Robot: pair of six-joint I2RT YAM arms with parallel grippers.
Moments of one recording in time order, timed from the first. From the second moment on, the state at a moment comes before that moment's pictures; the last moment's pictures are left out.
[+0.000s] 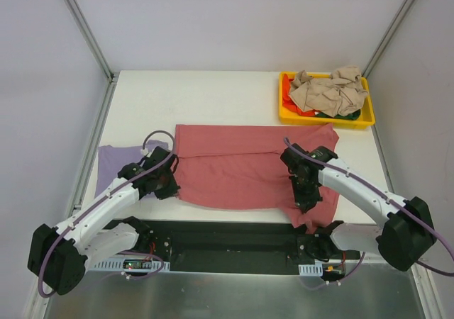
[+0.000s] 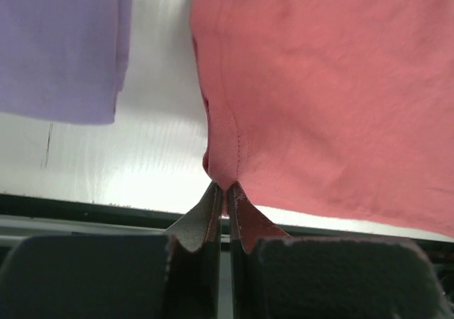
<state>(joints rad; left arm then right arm) -0.53 0.97 0.66 -0.84 -0.10 -0.92 0.65 1.24 0.87 -1.26 0.09 0.57</state>
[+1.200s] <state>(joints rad) -0.40 1.45 1.00 -0.90 -0.22 -0.95 0.51 1.80 1.51 -1.36 0.42 0.43</state>
